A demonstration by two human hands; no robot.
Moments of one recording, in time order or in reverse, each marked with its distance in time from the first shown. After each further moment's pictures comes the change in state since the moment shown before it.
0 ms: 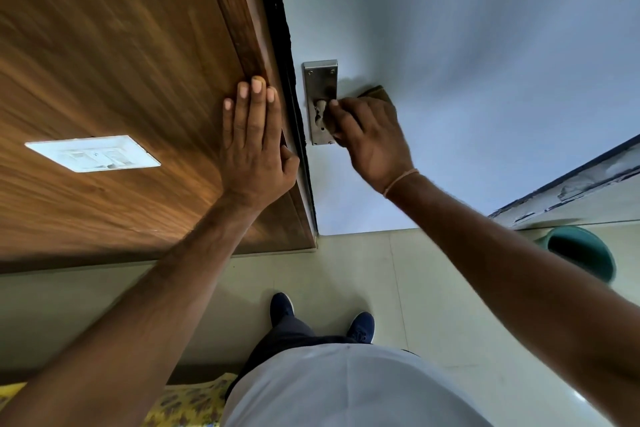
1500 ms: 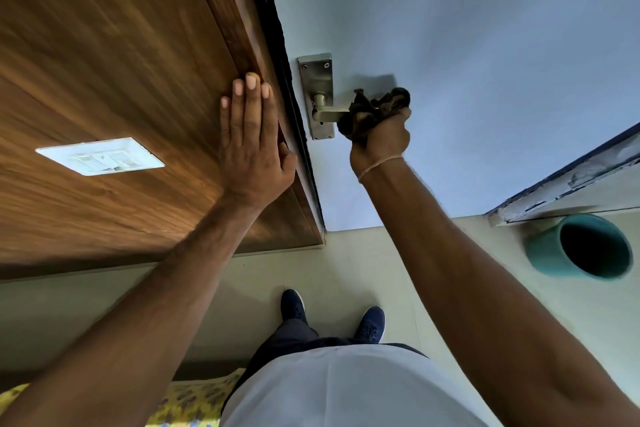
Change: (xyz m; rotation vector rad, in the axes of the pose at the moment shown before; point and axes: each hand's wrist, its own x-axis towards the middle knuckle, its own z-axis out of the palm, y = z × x) left_hand 0.002 0.005 -0.011 0.063 -0.060 -0.031; right_hand 0.032 -0.025 0.003 1.849 0.708 1.700
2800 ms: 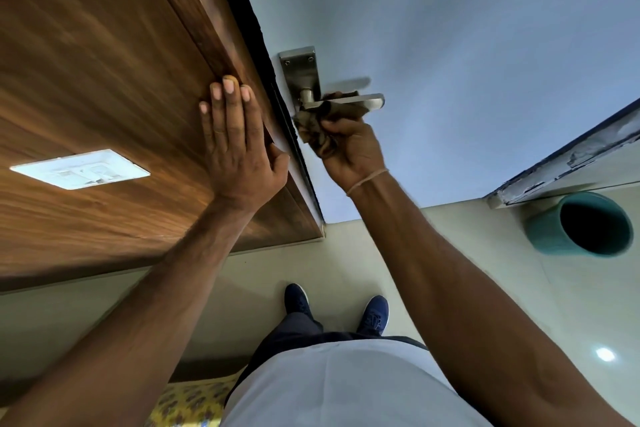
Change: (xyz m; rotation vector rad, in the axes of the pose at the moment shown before) left_hand 0.001 0.000 0.010 0.037 0.021 0.016; right_hand -0.018 0.015 -0.020 -0.089 -0.382 0.265
